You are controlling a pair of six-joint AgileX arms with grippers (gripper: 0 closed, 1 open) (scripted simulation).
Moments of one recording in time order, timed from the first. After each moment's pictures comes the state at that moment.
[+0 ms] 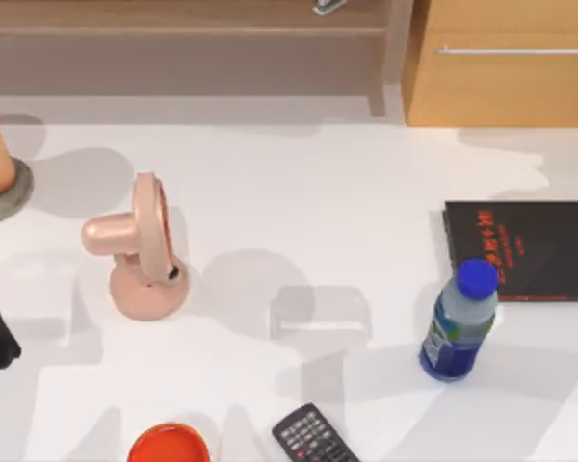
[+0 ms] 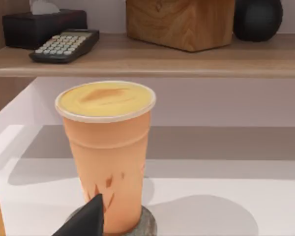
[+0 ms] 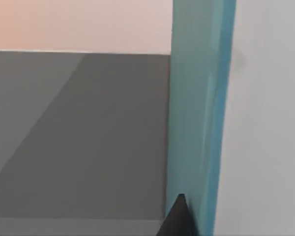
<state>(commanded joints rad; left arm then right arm) 0.00 0.00 0.00 0.00 0.00 0.00 -0.45 2.13 1.60 0.54 -0.42 -0.01</state>
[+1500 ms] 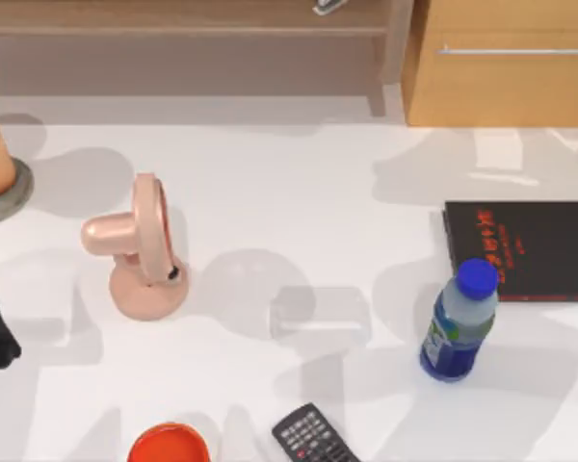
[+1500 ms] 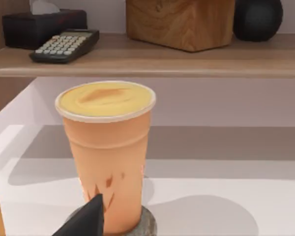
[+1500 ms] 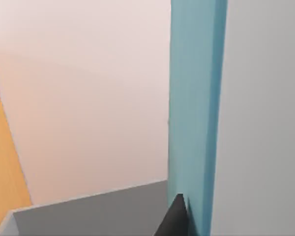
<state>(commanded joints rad) 0.00 0.00 0.00 0.00 0.00 0.00 -0.43 1.85 1.40 0.61 -0.28 0.24</state>
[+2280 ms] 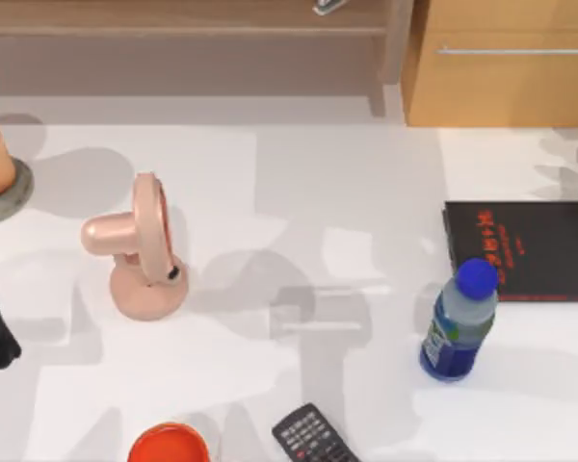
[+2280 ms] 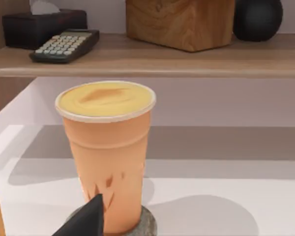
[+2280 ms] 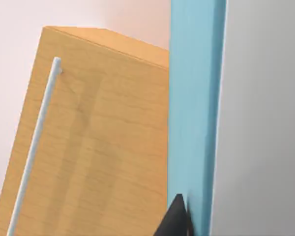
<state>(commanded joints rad) 0.00 0.00 0.00 0.00 0.00 0.00 0.00 1.39 0.70 0.80 0.16 1.26</state>
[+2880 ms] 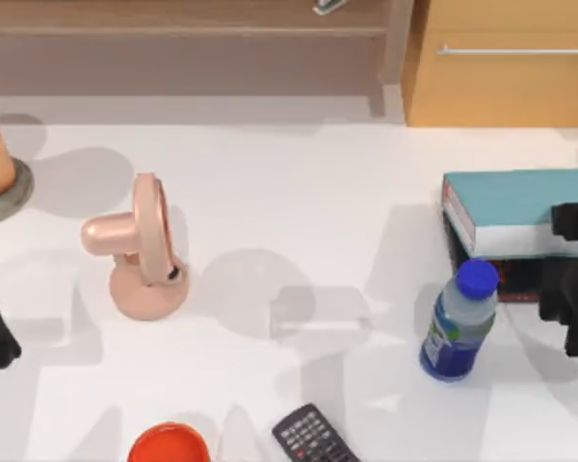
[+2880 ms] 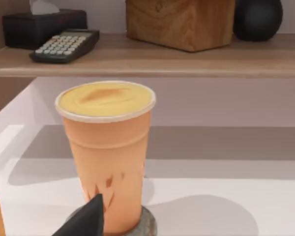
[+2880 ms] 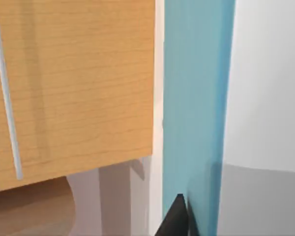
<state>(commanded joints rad) 0.00 0.00 0.00 0.00 0.00 0.00 0.36 1.59 0.32 0.77 0.32 1.74</state>
